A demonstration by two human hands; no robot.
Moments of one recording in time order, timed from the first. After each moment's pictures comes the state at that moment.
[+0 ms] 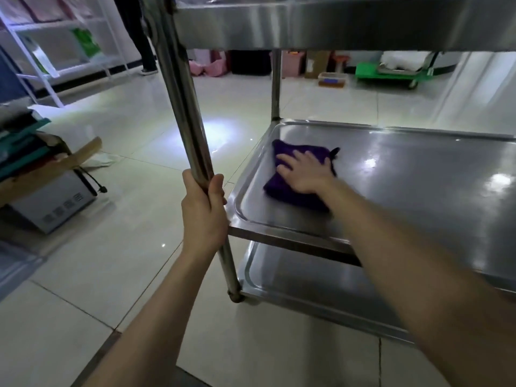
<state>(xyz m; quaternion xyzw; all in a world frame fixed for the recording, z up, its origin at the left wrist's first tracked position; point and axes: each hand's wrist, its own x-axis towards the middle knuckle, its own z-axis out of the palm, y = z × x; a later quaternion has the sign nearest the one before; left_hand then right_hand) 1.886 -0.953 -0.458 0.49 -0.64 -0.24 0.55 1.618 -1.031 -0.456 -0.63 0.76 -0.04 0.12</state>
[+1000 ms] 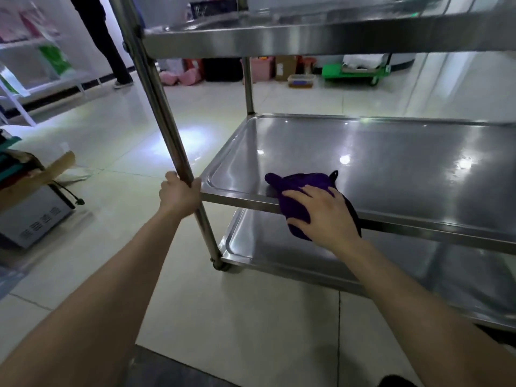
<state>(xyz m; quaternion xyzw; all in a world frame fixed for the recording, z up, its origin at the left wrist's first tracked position) 1.850 -0.985 -0.448 0.66 -0.64 -0.26 0.29 1.564 -0.792 -0.473 -0.67 0.71 -0.19 -0.03</state>
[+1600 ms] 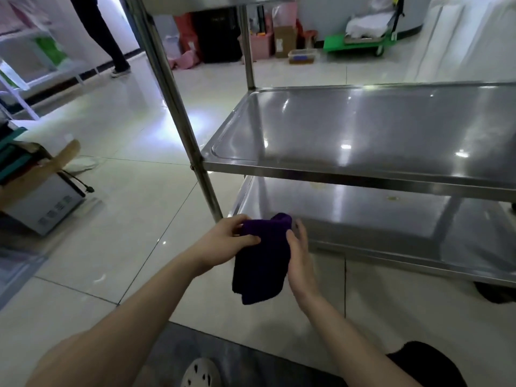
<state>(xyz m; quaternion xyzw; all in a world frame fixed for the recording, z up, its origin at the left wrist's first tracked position) 1.853 -0.815 -0.477 0.42 -0.72 -0.54 0.10 1.698 -0.705 -0.582 -0.31 0.56 -0.63 0.44</state>
